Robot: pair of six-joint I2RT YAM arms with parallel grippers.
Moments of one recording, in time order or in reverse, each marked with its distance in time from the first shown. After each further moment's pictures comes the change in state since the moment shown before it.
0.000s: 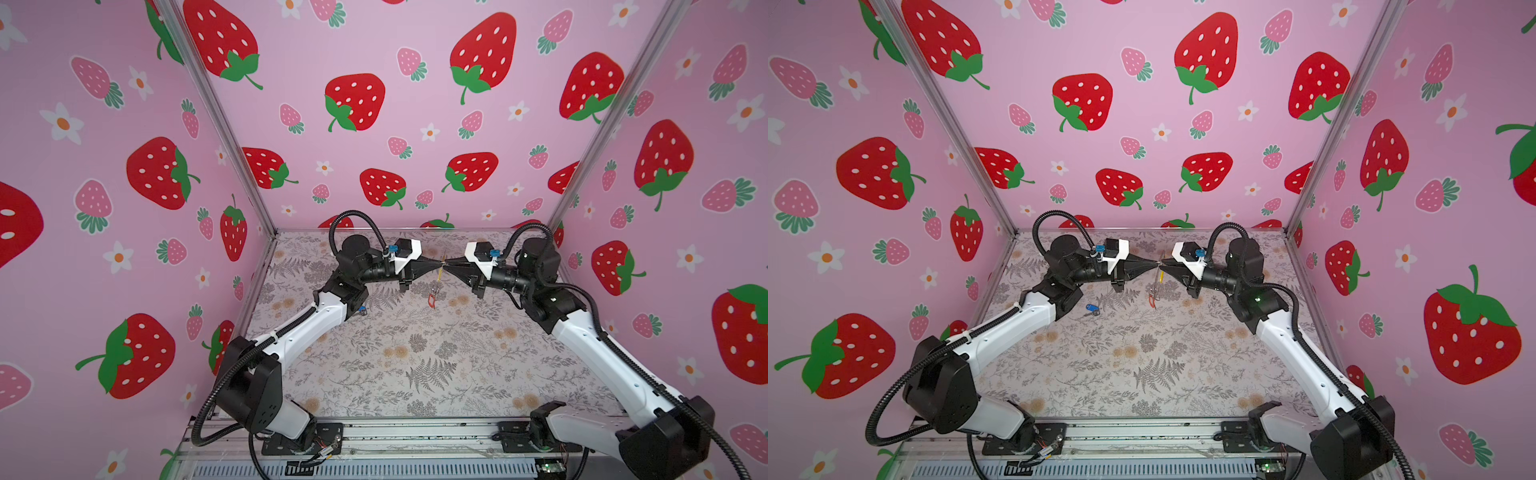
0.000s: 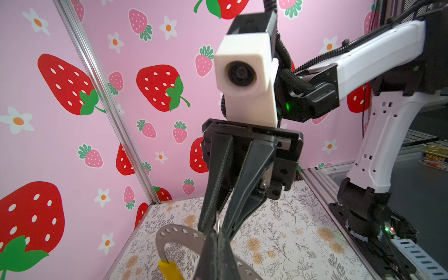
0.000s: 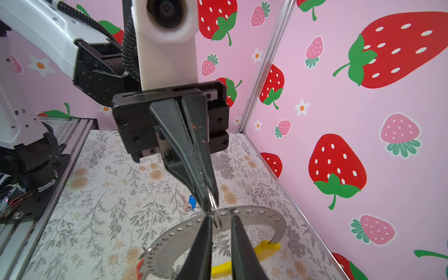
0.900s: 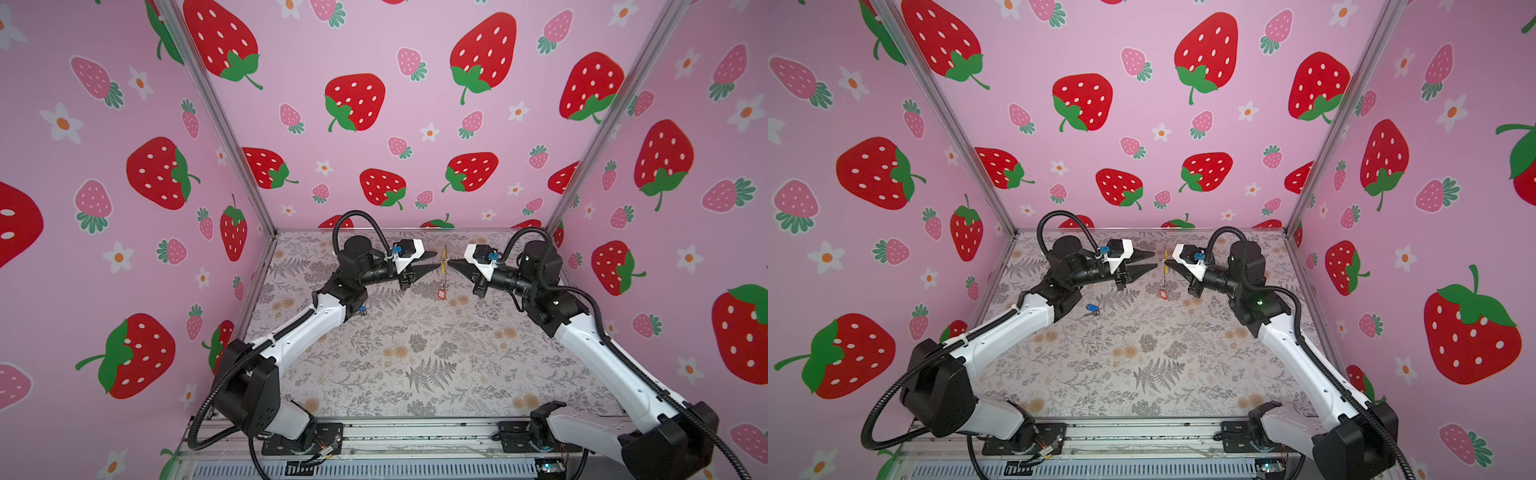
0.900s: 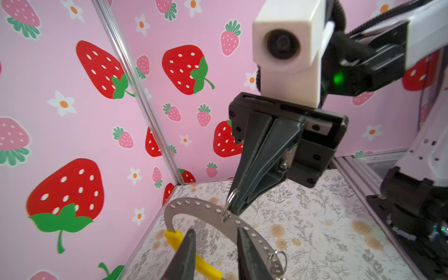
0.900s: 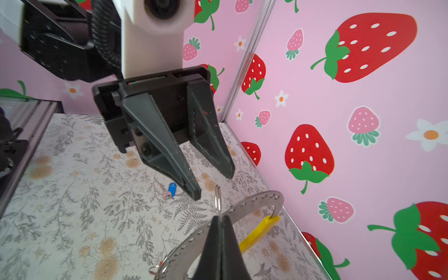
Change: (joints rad) left arm -0.014 -0.034 -0.014 -0.113 -0.196 0.151; right arm 0.008 -0.037 -0.029 -0.024 0.152 -0.104
